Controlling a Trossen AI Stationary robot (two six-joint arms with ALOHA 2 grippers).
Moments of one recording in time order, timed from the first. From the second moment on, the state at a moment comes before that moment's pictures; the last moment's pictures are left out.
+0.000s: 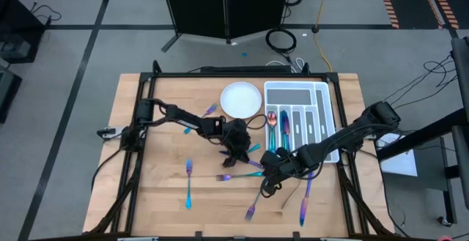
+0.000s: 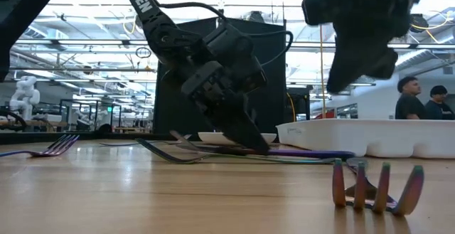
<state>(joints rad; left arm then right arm) 0.07 2.10 1.14 0.15 0.59 0.11 0.44 1.61 0.99 -0.42 0.18 0.98</state>
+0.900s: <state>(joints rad) 0.10 2.10 1.14 0.12 0.67 0.07 0.36 1.84 0.95 -0.21 0.31 0.60</state>
